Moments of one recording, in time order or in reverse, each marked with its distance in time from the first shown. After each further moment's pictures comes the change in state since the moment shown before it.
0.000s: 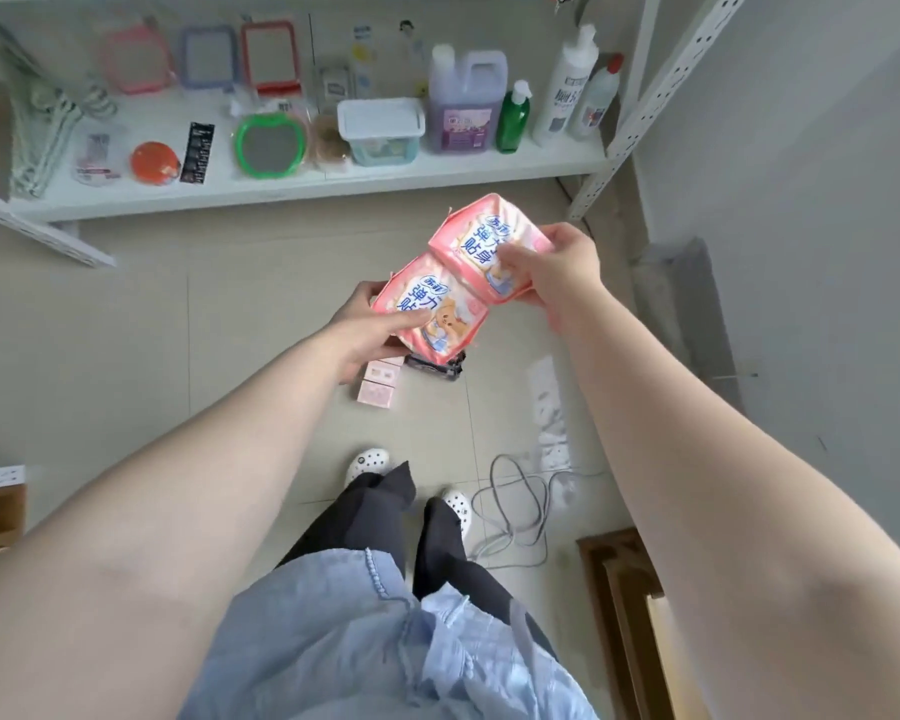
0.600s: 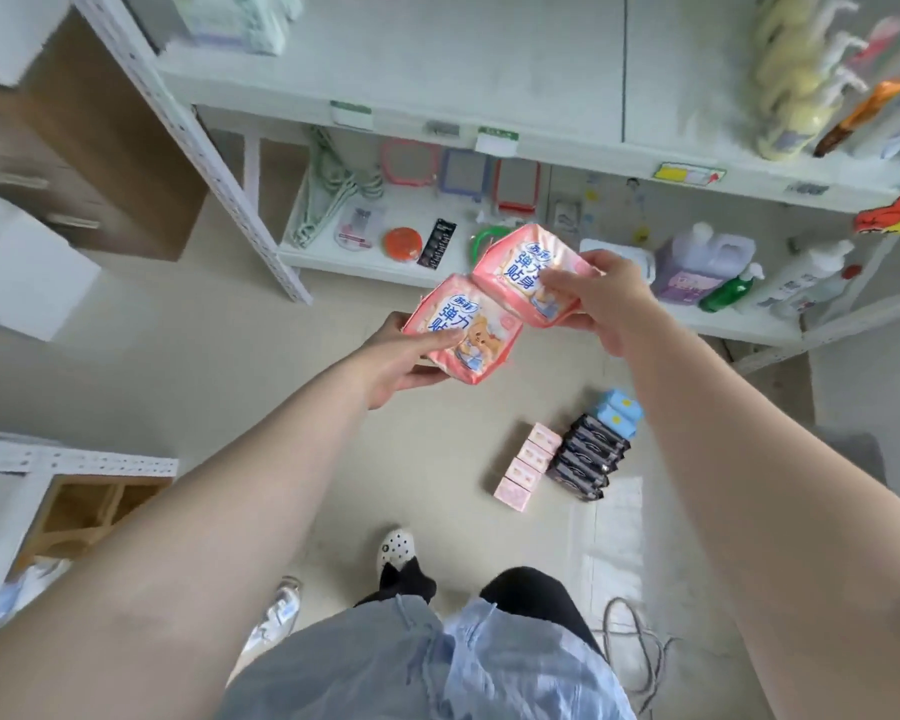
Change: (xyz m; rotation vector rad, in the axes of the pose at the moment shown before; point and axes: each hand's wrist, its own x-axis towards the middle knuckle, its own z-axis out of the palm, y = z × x) left_hand -0.042 0.066 -0.361 -0.257 0.122 0.081; right_hand -0.063 -0.141 0.357 -0.163 -0.304 -0.110
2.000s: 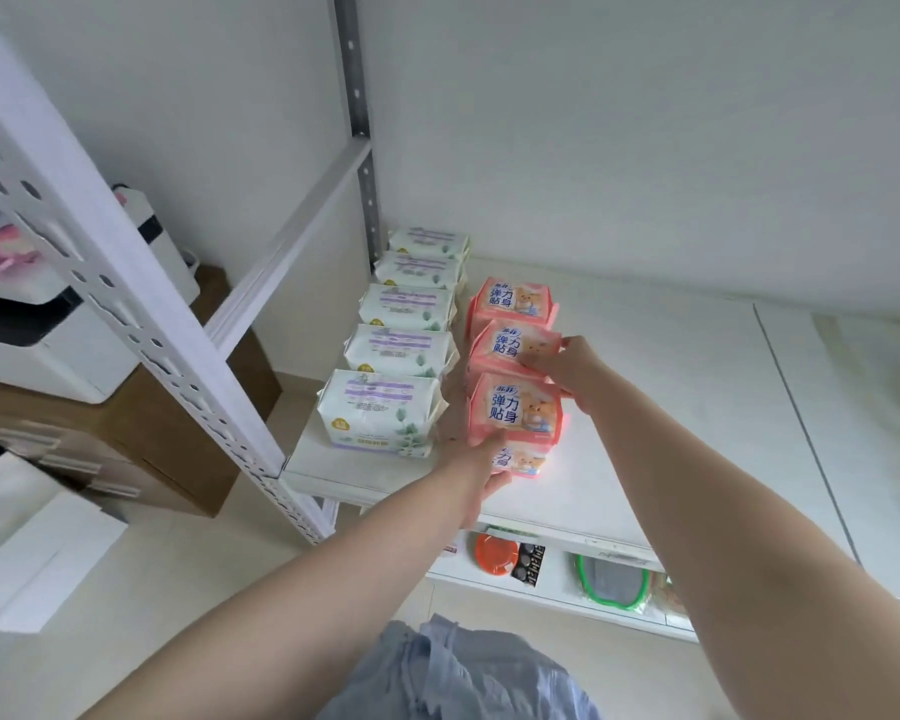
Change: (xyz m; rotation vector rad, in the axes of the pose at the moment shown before) left_hand 0.263 0.343 -0.177 -0.315 0.138 -0.027; right_hand 0.349 -0.331 0.297 -0.259 -0.007 -0.087
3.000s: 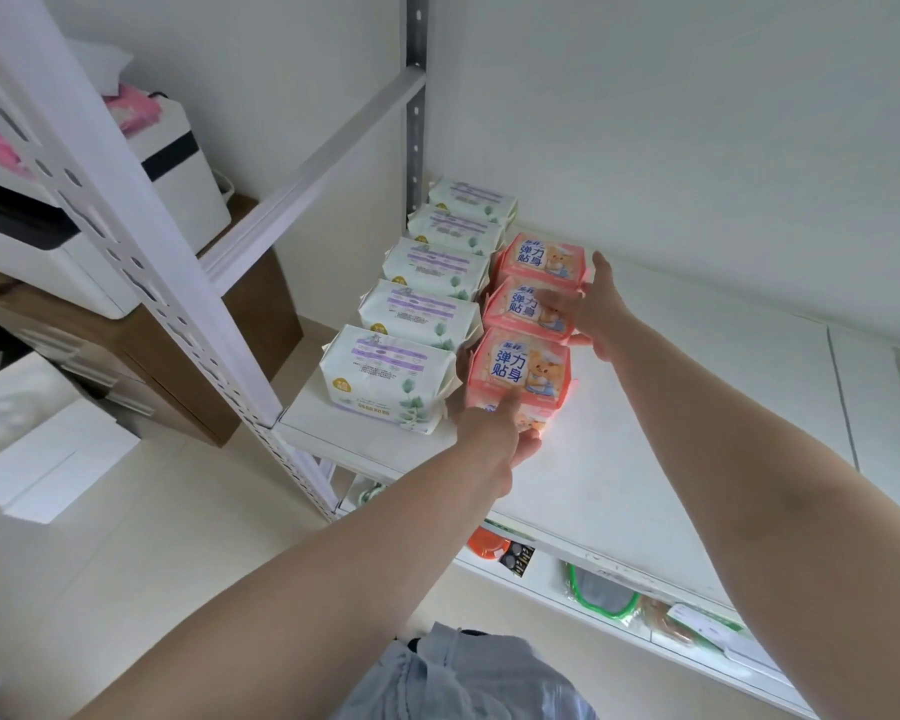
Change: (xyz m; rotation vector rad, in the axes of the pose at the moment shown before) left_hand 0.007 0.015 0.031 -0.263 0.170 -0.016; right_hand 0.051 -0.038 0.010 0.038 -0.133 -0.158
